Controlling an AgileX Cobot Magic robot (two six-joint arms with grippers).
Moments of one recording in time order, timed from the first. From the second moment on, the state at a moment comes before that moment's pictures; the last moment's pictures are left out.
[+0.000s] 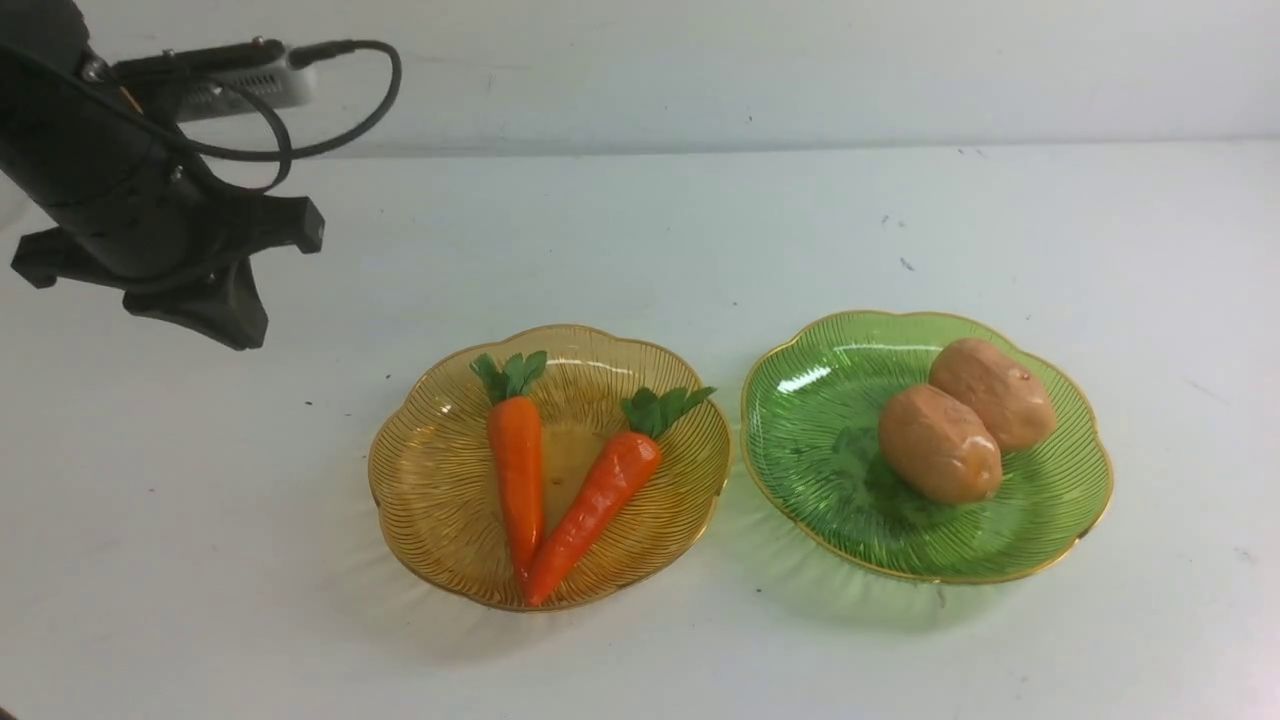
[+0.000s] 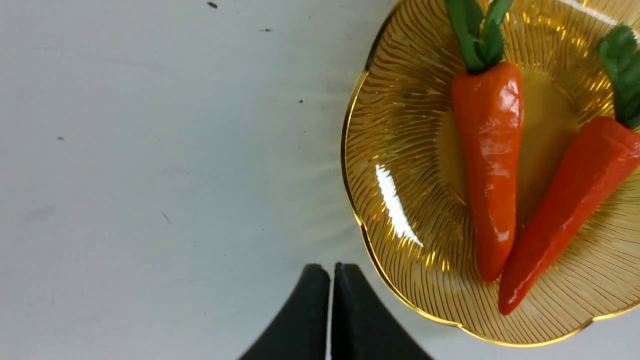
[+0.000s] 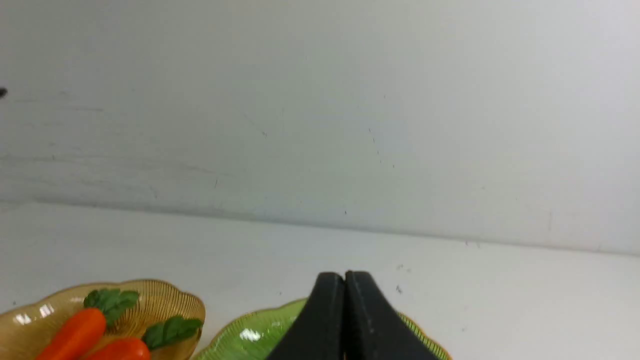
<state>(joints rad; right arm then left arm) 0.21 0.08 -0.09 -0.09 0.21 0.14 -0.04 1.66 -1.55 -0.16 1.23 -0.07</state>
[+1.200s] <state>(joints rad) 0.05 -0.01 0.03 -0.15 0.38 0.14 -0.12 0.06 -0.45 -0.31 0.84 0.06</state>
